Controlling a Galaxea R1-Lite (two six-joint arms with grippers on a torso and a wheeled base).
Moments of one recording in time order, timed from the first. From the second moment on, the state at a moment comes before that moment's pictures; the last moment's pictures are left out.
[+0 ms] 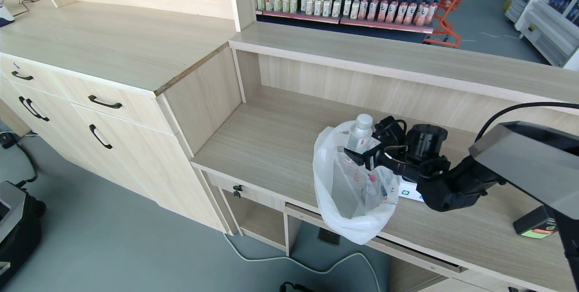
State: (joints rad) left arm -0.01 0.00 0.00 0.00 0.00 -0.01; right arm 0.21 2.32 -1.12 -1.12 0.32 -0.26
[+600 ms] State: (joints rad) left arm -0.01 0.00 0.00 0.00 0.00 -0.01; right arm -0.07 1.57 -0.59 -0.66 0.22 -0.28
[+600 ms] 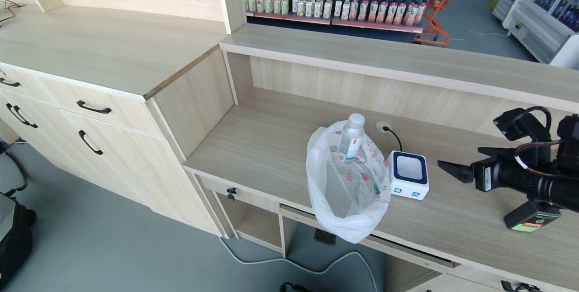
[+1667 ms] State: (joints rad) left arm -0.01 0.00 0.00 0.00 0.00 -0.01; right arm -0.27 1.98 -0.65 -0.78 -0.20 0.06
